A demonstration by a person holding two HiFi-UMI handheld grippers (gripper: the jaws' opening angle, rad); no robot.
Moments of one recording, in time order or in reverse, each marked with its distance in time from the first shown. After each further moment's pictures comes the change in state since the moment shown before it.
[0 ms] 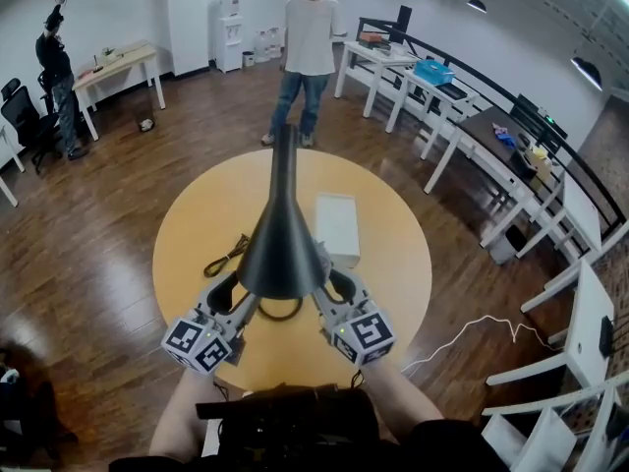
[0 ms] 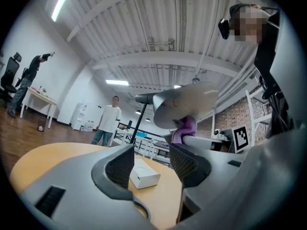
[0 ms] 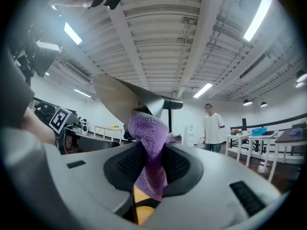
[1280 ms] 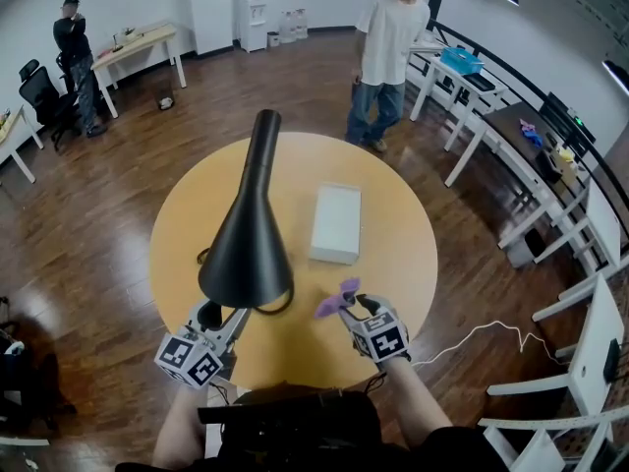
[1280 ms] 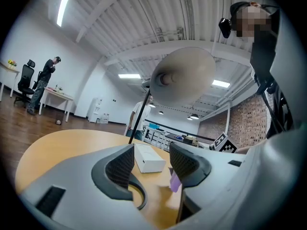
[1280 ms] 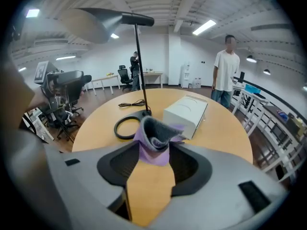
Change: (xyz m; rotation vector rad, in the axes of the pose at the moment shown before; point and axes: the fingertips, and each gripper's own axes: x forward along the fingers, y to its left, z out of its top) left arm -0.024 -0.011 -0.049 -0.029 0.087 0.183; right arm -0.090 -0.086 -0.208 0.075 0.818 -0.024
